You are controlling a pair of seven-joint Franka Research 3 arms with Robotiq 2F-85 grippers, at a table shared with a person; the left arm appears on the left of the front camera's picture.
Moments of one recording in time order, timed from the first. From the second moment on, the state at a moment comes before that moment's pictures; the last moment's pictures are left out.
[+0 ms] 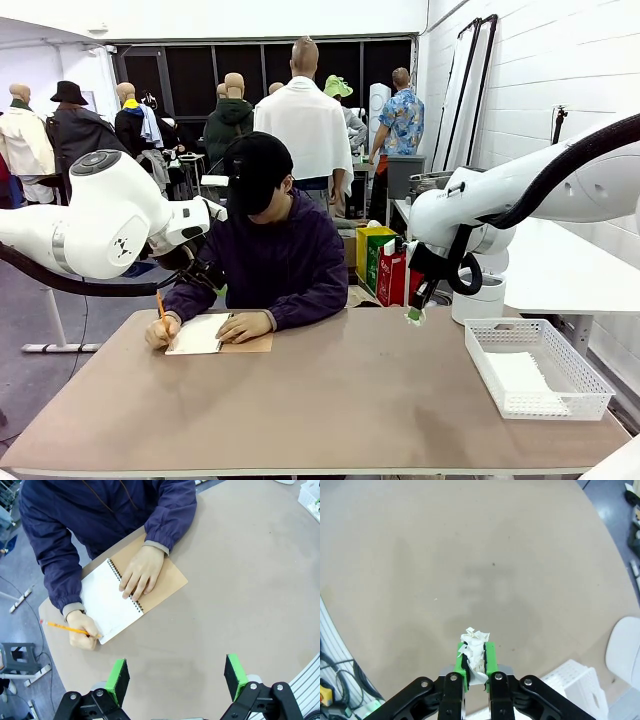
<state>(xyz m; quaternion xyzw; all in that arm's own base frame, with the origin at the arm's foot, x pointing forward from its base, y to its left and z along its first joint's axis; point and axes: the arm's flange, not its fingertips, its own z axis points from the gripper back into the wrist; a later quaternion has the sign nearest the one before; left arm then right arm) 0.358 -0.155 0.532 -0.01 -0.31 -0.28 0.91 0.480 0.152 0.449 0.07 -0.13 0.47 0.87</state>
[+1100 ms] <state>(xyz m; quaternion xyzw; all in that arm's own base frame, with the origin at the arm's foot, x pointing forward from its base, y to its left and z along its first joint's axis) 0.358 -0.155 0.532 -0.01 -0.31 -0.28 0.91 0.612 0.012 0.514 -0.09 -0.20 0.33 0.92</state>
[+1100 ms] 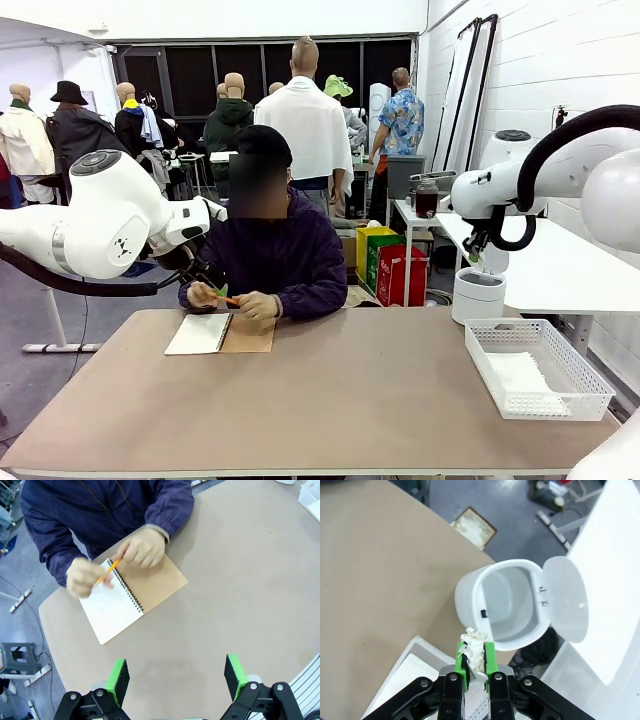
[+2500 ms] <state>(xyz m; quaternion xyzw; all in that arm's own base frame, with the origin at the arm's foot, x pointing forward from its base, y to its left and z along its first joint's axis) 0.358 -0.155 0.532 -0.01 -0.31 -0.28 0.91 0.671 -0.006 0.473 -0.11 -0.21 0.33 0.92</state>
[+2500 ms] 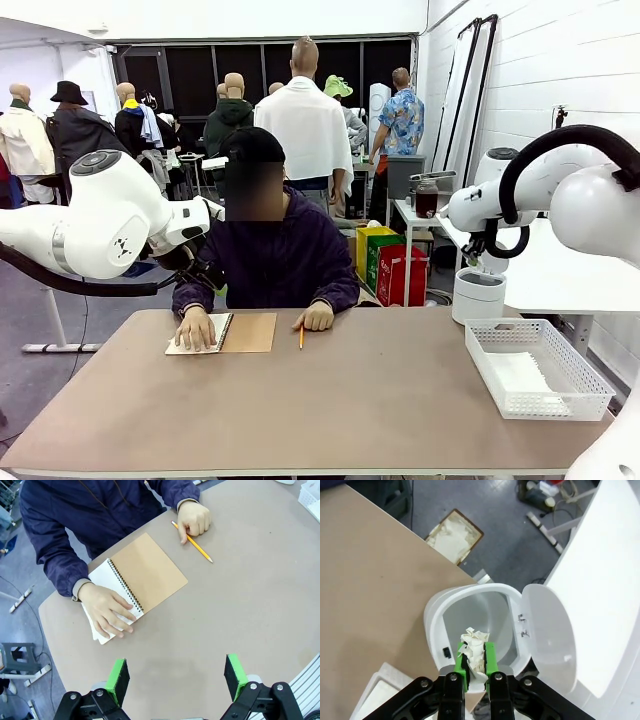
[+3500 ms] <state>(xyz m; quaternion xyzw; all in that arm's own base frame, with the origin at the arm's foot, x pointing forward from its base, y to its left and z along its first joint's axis) 0.358 -0.155 0.532 -0.01 -0.31 -0.28 0.91 0.702 -0.023 0.453 -0.12 -0.18 0.32 0.92</state>
